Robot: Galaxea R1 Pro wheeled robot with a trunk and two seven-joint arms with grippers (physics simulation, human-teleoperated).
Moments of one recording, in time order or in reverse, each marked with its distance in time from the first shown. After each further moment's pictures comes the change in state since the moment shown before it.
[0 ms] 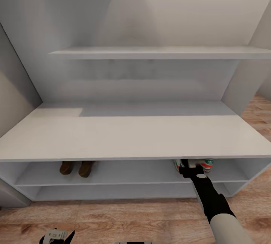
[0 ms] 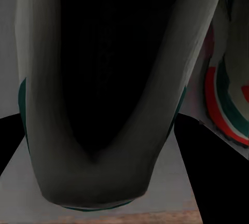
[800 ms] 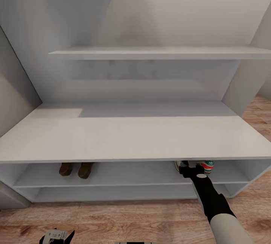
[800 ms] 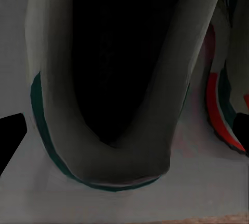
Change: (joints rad) left arm 0.000 0.000 0.003 0.000 0.002 -0.001 -0.001; right arm 0.000 0.000 0.000 -0.001 -0.004 0.000 0.000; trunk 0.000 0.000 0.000
